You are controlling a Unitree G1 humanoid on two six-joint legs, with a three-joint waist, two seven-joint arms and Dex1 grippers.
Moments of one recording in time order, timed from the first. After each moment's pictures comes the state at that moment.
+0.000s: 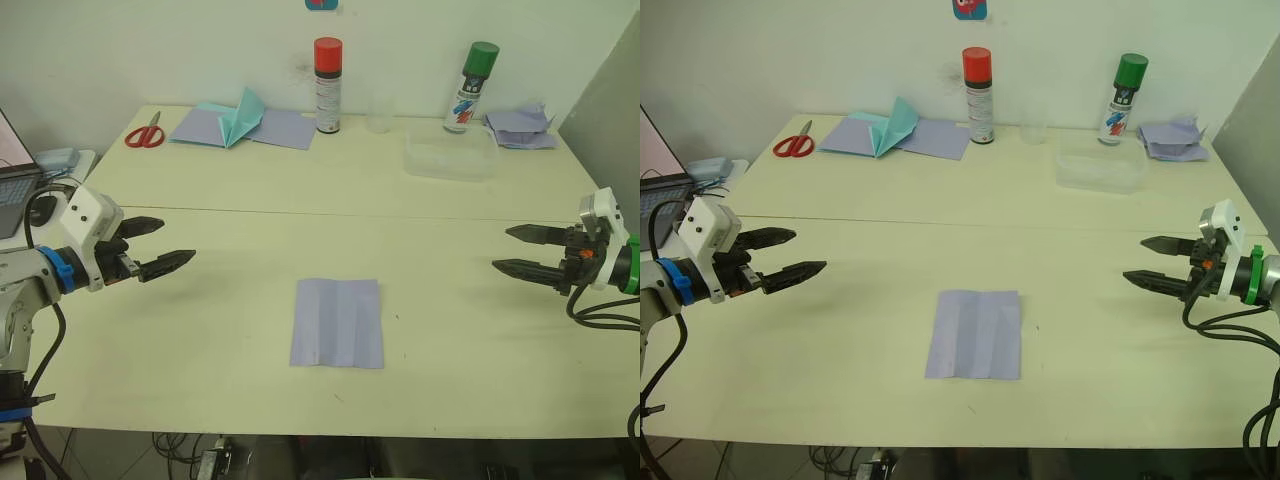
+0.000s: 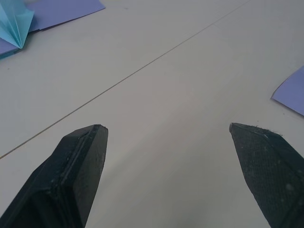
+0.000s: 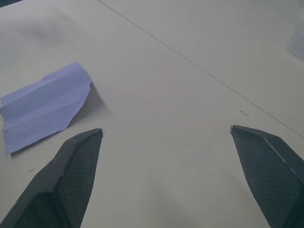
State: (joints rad) left arm -0.27 1.00 0.32 0.13 -0.44 0.39 -1.04; right arm -0.39 -0.95 -0.21 0.19 0.51 0.47 1.29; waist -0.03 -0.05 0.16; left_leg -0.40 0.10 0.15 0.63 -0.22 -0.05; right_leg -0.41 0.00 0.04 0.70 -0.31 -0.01
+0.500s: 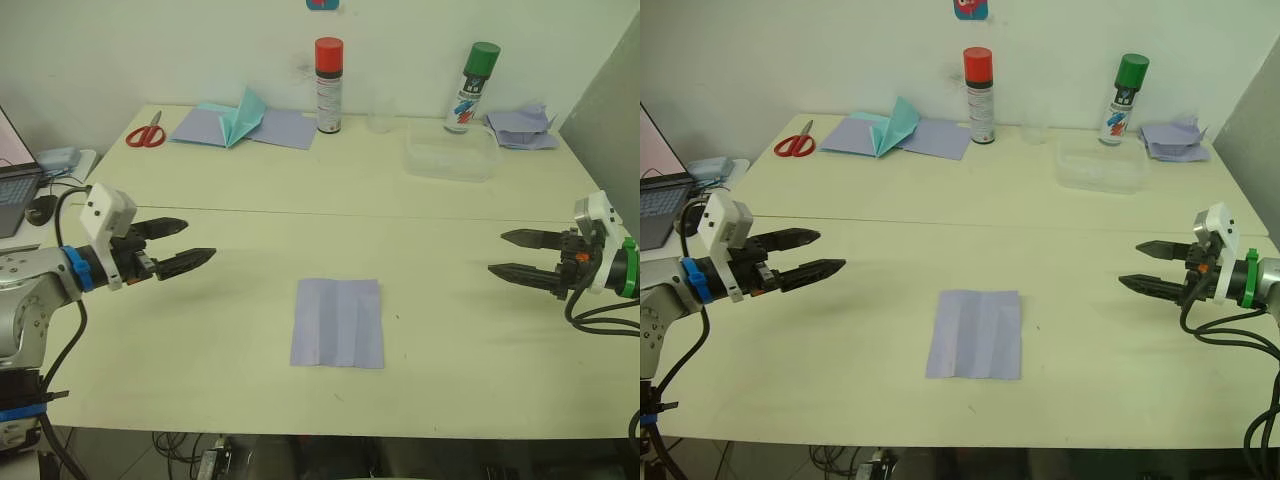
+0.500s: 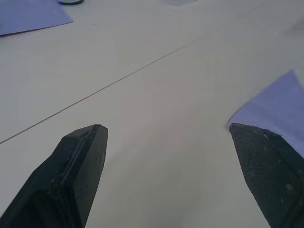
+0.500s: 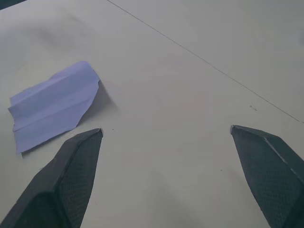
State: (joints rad) left arm -0.30 0.94 0.30 -0.01 -0.56 0.57 -1.06; right arm -0.37 -0.94 -0.21 0.12 0.53 0.53 1.26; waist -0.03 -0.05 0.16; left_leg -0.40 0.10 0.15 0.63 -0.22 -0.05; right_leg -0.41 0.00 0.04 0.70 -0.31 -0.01
